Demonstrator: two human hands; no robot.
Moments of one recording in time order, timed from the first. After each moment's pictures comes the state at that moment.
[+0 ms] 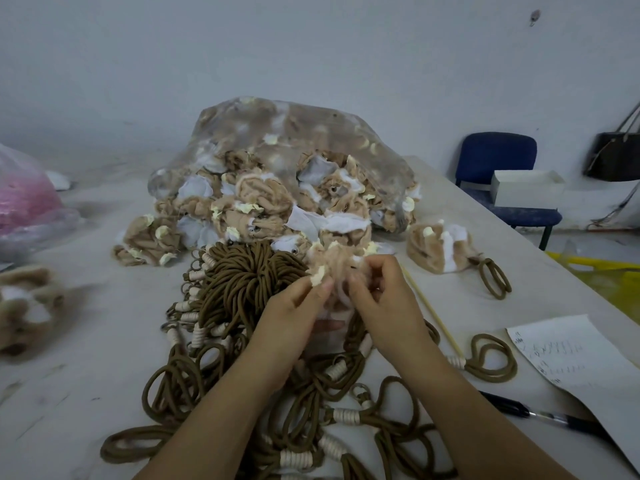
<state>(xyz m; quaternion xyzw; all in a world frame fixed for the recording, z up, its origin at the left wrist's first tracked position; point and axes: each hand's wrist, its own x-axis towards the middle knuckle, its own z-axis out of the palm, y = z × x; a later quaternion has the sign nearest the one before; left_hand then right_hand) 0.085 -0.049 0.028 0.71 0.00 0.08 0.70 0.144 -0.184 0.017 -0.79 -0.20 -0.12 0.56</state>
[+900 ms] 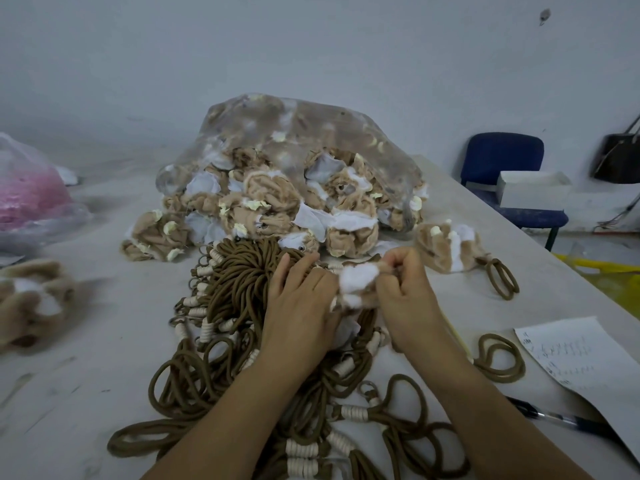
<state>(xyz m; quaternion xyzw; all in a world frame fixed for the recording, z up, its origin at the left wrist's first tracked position) 0.102 -0.039 0.012 0.94 -0.08 0.30 0.13 0.144 -0.189 0.029 -0.77 -0.17 -0.12 0.61</state>
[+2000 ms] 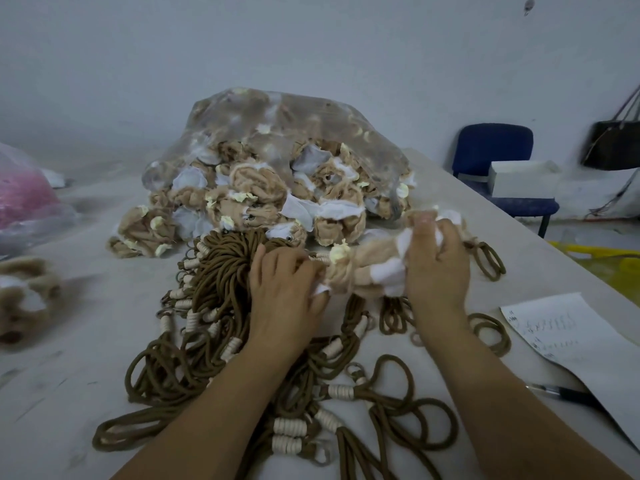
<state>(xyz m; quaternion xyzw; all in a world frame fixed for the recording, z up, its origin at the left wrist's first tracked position) 0.106 -0.046 0.000 0.92 -0.03 0.35 0.16 0.153 -0.215 0.037 -0.73 -0.05 -0.30 0.62</state>
